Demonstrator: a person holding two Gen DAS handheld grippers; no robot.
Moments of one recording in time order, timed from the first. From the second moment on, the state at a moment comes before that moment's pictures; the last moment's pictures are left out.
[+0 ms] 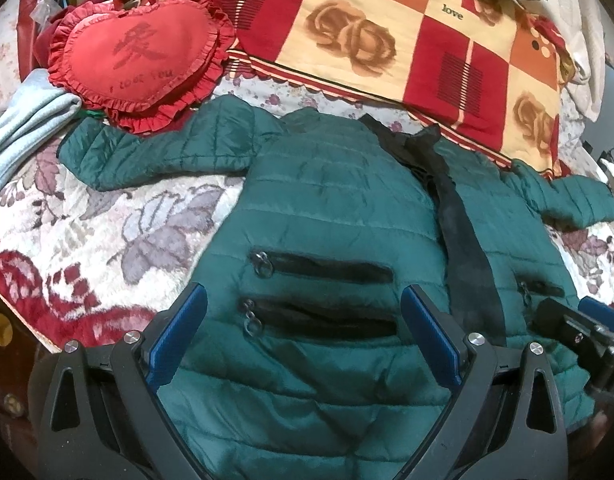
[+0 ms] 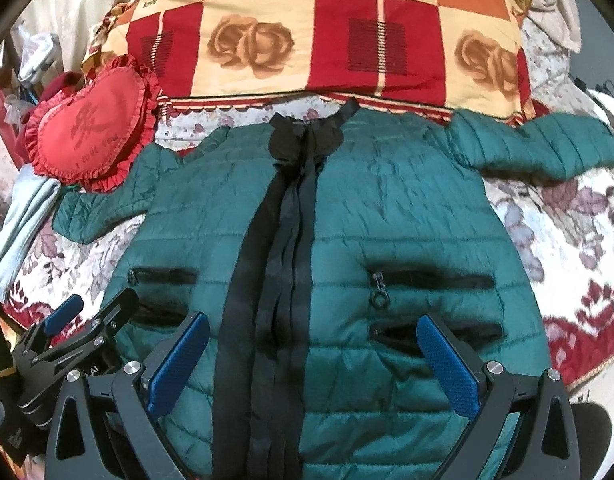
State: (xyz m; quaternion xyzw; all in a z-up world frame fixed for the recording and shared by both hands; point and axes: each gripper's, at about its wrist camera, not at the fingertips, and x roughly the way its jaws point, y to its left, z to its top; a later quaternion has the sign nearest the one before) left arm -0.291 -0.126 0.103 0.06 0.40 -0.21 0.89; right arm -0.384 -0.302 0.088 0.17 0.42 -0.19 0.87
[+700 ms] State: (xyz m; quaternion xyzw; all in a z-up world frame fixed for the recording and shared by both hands) left arm -0.174 -0.059 0.108 0.03 0.41 -0.08 0.91; right arm -0.313 -0.313 0.099 0.16 0.42 -0.13 0.88
